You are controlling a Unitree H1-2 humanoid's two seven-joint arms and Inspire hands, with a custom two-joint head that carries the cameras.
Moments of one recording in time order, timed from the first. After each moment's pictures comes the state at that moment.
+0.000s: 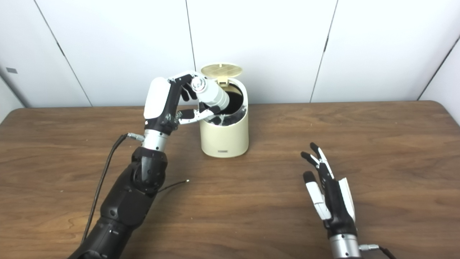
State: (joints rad) left arm -0.57 0.10 -0.19 0.35 0.68 -0.25 0.36; right arm 0.10 -0.08 -0.02 -0.16 -0.25 -0.13 -0.05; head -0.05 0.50
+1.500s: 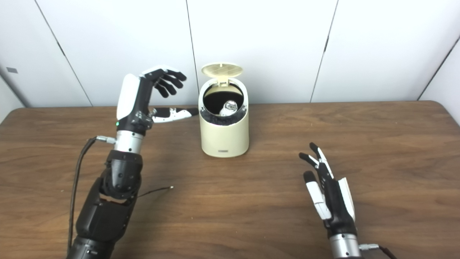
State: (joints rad) left arm -0.46 0.12 -0.09 0.00 0.51 -0.05 0.17; right arm 0.10 -0.09 -0.03 -0.15 -0.20 -0.13 -0.05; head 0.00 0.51
